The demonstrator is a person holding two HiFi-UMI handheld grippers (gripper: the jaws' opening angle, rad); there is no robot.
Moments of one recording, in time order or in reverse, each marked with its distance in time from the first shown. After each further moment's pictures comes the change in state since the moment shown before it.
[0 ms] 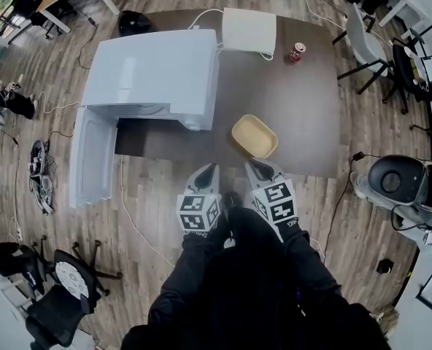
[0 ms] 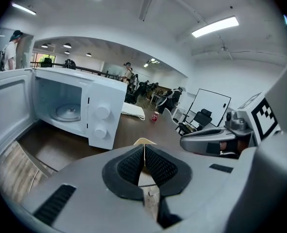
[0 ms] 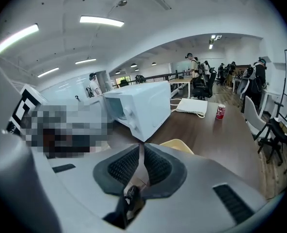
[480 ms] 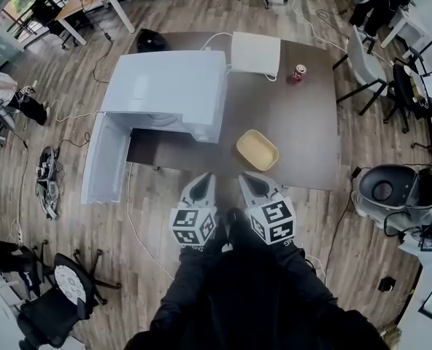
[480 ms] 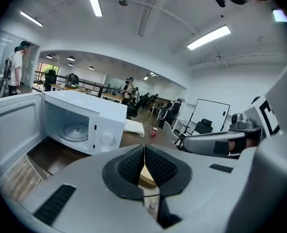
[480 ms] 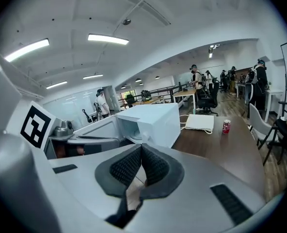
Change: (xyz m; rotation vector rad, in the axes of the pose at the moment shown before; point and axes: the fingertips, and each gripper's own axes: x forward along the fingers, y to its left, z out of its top) left arm -0.073 -0.015 0.055 0.019 -0.161 0.020; right arm -0.060 0.063 0.068 0.015 -0.176 0.063
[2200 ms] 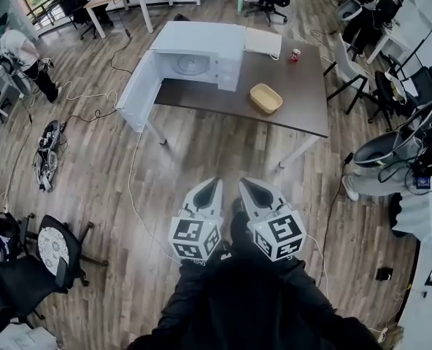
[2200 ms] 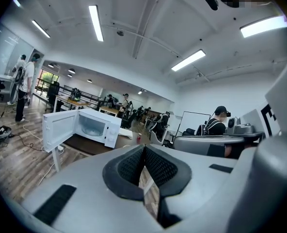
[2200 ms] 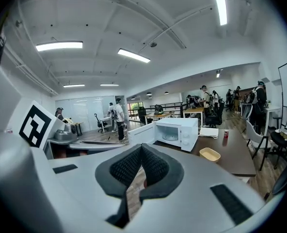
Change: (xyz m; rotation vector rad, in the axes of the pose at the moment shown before) left arm -0.403 -0.112 -0.103 0.021 -0.172 -0.061; right arm -0.275 0.332 -0.087 -0.131 -0.173 0.035
